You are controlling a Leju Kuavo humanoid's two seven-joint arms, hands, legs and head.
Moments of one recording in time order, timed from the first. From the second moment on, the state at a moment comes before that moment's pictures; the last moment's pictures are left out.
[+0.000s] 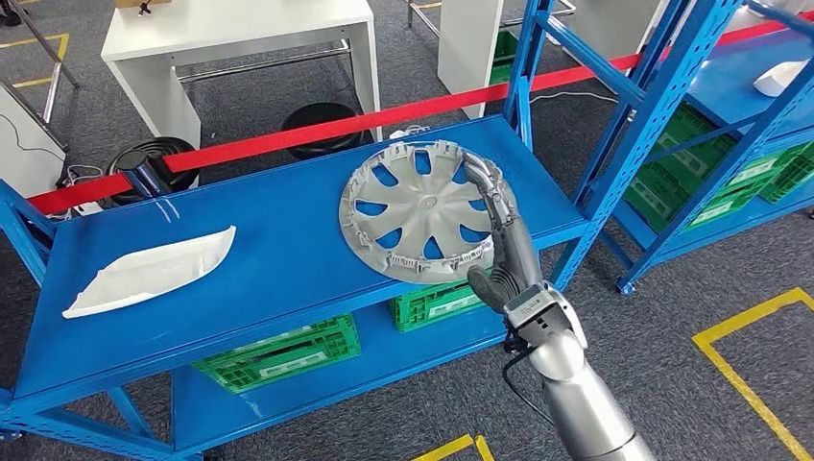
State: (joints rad) left arm -0.06 -0.21 0.86 -0.19 -0.95 0.35 -0.04; right arm -0.25 -0.04 0.19 -1.47 0.32 -0.07 -0.66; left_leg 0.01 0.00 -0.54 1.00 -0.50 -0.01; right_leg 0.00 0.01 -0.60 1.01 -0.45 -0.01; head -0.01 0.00
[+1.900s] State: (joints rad) left arm -0.06 -0.23 0.84 -0.19 -0.97 0.33 -0.02; right arm -0.70 0.05 0.44 -0.55 0.41 0.12 -0.69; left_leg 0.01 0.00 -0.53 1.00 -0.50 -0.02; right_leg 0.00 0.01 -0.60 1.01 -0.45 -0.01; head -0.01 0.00
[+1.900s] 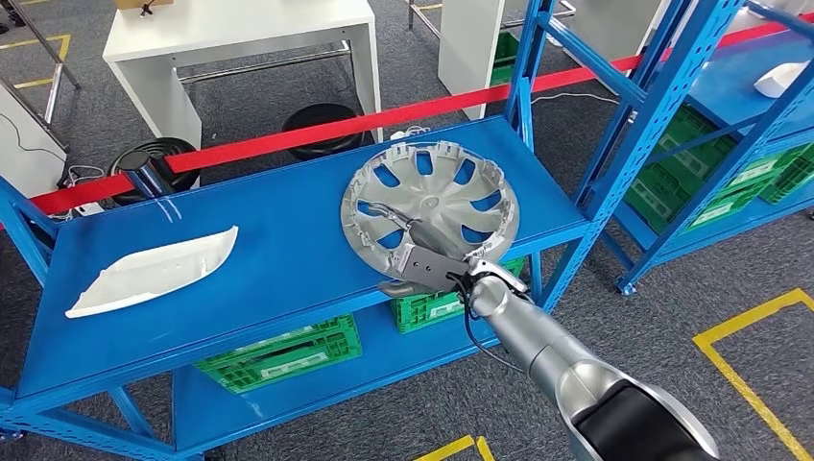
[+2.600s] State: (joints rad) left arm -0.06 -0.23 0.87 -0.18 -0.94 0.33 -0.03; right arm -0.80 0.02 0.54 -0.39 0.62 -0.05 -0.59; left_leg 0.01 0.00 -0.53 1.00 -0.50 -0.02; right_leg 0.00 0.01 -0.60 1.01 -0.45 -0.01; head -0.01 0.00
